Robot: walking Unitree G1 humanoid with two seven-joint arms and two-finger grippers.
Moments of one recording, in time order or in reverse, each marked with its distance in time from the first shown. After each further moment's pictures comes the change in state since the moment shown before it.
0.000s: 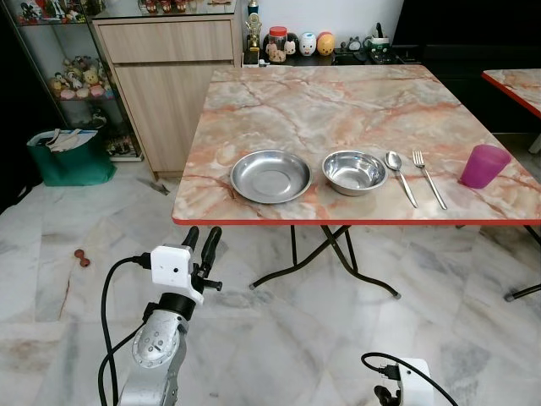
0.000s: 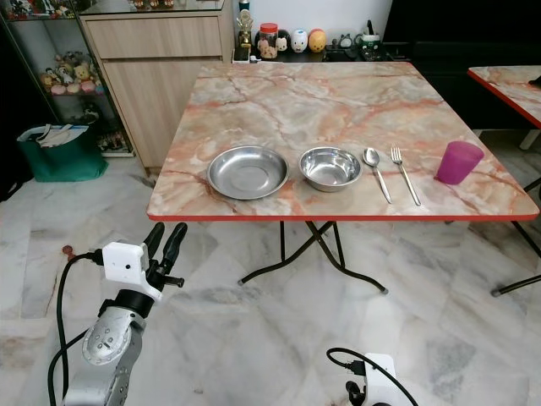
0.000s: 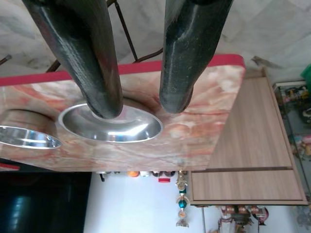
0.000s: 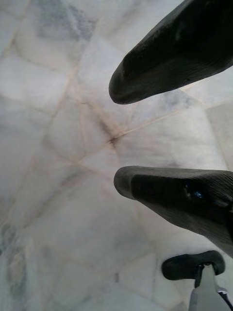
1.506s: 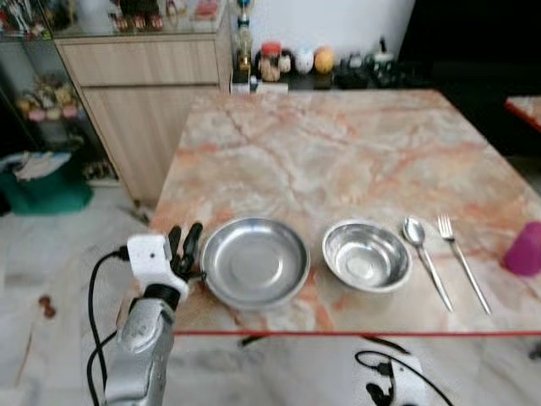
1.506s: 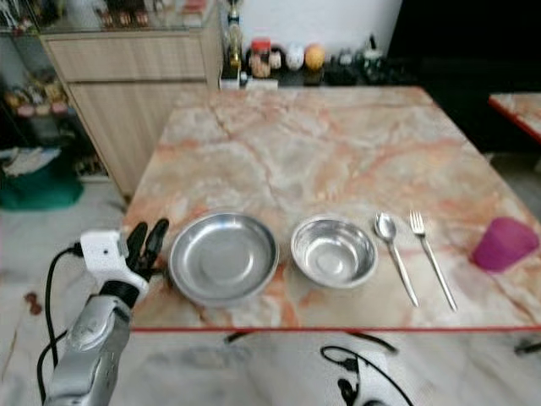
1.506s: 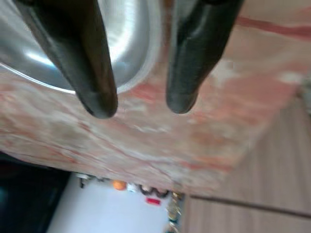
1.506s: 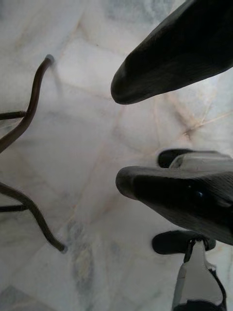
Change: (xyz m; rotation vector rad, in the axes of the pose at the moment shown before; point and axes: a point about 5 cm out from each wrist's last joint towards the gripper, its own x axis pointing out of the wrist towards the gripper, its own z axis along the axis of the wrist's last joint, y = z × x) left arm 0.009 0.009 0.000 -0.201 0.090 0.061; right arm 0.001 0.004 0.004 -0.002 -0.006 0.027
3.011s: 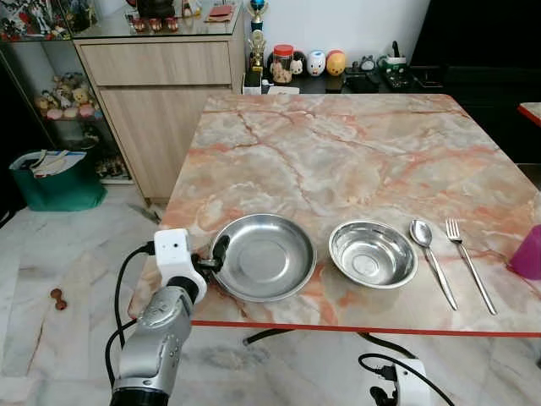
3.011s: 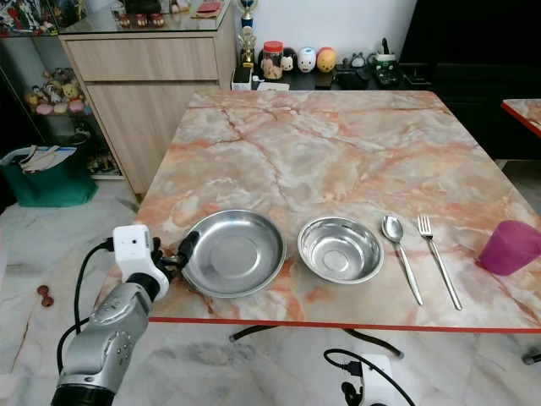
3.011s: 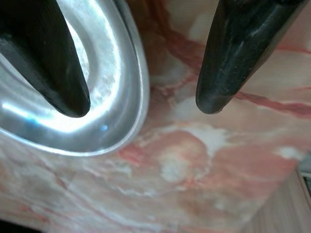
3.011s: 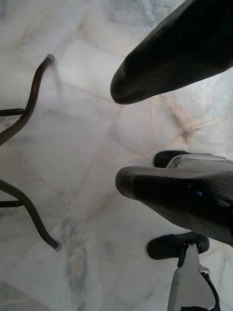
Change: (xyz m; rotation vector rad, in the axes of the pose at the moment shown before) left arm 0.020 -0.007 -0.018 -0.015 0.282 0.045; right arm -0.001 0.001 -0.005 0.005 0.011 0.003
